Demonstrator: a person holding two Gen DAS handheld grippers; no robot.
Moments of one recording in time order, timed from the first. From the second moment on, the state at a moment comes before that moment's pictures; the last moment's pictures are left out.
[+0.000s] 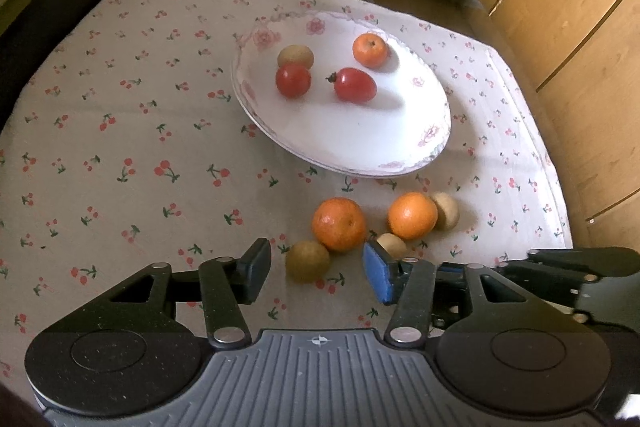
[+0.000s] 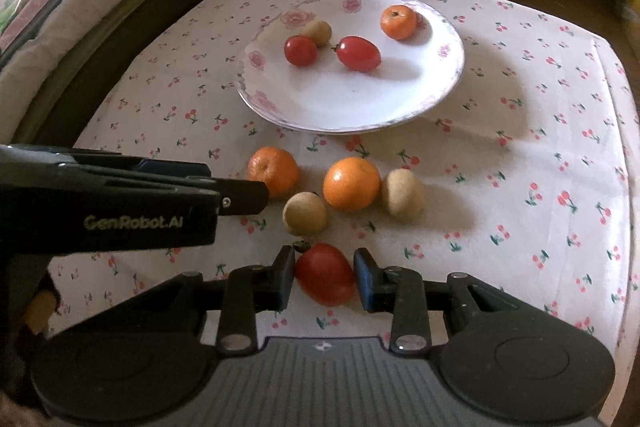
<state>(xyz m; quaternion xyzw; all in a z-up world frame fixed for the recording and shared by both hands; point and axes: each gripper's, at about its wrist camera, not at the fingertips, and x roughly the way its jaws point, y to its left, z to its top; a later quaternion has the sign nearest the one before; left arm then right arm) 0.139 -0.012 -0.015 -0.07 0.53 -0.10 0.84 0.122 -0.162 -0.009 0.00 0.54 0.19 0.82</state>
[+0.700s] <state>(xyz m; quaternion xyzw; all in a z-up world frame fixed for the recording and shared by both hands) 0.136 -0.024 -0.023 -0.04 0.53 -0.10 0.84 0.116 -0.174 -0.010 0.02 0.55 0.18 0.82</state>
